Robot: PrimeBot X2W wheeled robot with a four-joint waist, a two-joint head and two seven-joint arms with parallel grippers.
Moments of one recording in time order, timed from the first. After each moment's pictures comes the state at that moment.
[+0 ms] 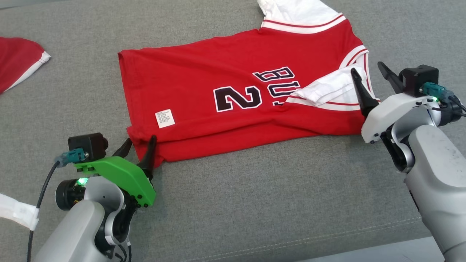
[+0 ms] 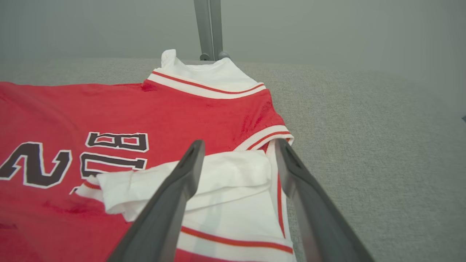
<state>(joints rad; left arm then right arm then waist) -0.38 0.39 -0.52 0.18 -0.87 0.20 0.16 -0.67 -0.28 0.25 0.63 0.35 0.13 -0.09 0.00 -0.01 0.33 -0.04</state>
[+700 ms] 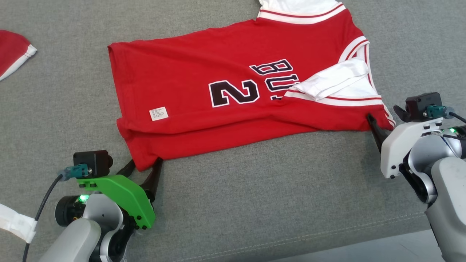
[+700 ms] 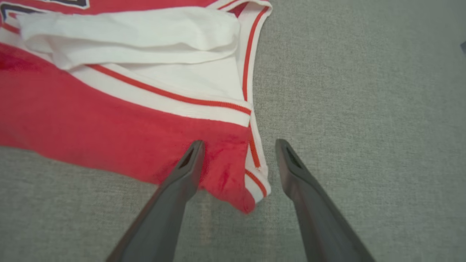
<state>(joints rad) -0.28 0.47 -0.55 0.03 -0.88 0.25 0.25 -0.41 -0.35 0.13 0.29 0.23 0.13 0.32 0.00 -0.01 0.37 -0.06</state>
